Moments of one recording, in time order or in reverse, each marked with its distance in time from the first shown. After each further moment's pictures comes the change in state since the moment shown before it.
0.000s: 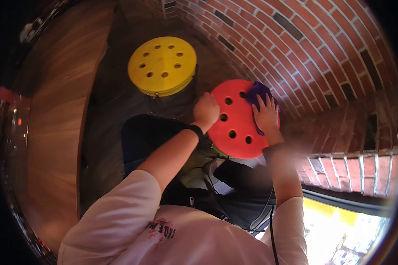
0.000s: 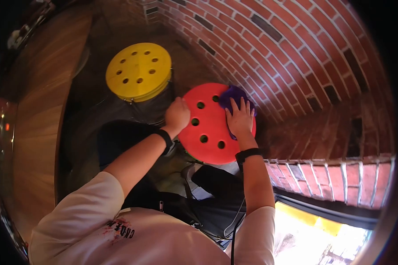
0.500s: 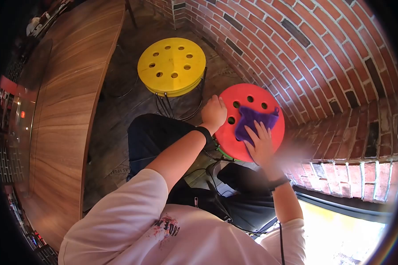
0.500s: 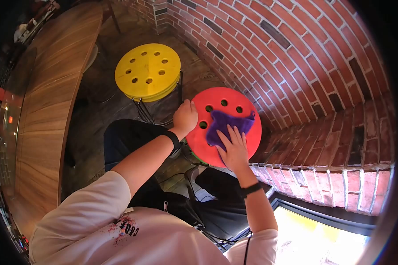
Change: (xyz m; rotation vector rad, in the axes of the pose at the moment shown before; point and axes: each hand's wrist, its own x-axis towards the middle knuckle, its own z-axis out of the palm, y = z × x) left_hand 0.000 -0.001 -0.002 0.010 -0.017 -0.020; right_hand -0.103 -0.030 -0.021 0.197 -0.011 -0.349
